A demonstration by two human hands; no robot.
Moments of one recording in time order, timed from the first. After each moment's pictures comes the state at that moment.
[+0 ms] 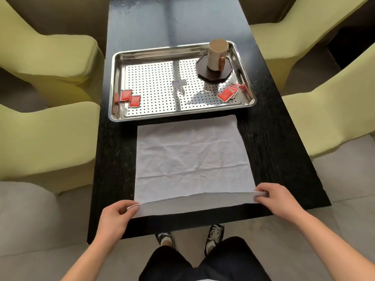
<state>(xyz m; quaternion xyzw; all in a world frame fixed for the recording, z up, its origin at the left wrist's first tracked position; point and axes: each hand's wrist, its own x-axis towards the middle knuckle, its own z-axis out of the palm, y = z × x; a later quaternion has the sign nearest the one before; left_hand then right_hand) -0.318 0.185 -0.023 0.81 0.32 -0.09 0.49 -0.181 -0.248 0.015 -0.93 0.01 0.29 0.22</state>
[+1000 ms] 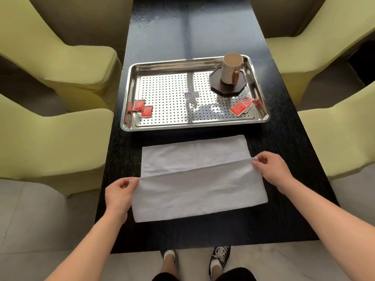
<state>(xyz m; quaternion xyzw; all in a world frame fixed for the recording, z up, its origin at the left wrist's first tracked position) -0.221 0.196 -0.022 0.67 0.46 0.05 0.58 -0.046 -0.200 -0.003 -0.92 0.06 0.17 0.34</state>
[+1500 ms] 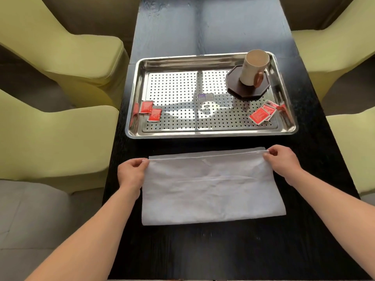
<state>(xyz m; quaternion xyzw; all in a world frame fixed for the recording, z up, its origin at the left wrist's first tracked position) -0.110 0.233 -0.058 0.67 0.50 0.06 0.54 0.050 -0.166 -0.049 -0.94 0.09 0.18 0.29</state>
